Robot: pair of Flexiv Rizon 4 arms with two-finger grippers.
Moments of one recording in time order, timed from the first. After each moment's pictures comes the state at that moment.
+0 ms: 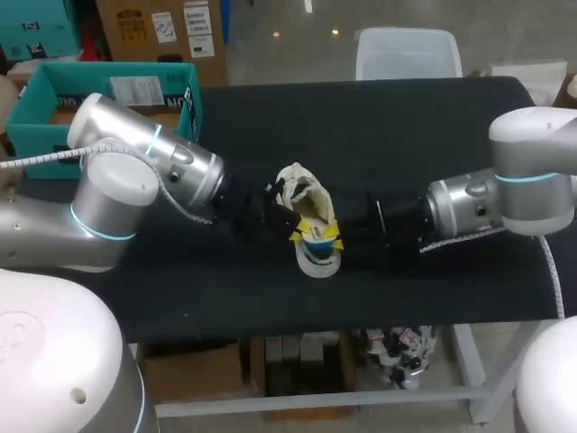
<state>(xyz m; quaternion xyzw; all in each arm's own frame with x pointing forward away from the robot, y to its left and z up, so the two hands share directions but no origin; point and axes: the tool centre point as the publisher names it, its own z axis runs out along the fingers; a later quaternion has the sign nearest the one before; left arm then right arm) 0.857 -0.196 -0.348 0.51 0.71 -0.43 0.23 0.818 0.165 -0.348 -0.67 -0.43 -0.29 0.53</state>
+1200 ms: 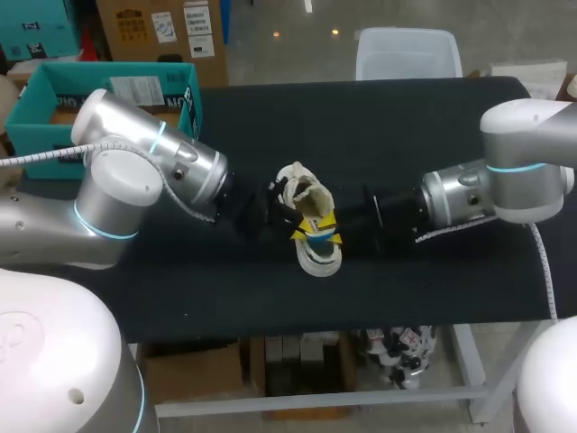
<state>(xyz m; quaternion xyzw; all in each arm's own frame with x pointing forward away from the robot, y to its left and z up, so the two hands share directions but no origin) 0.862 -0.199 -0.349 0.51 0.72 -0.42 0.22 0.843 0.167 -0.356 -0.67 -0.43 -0.28 0.54</state>
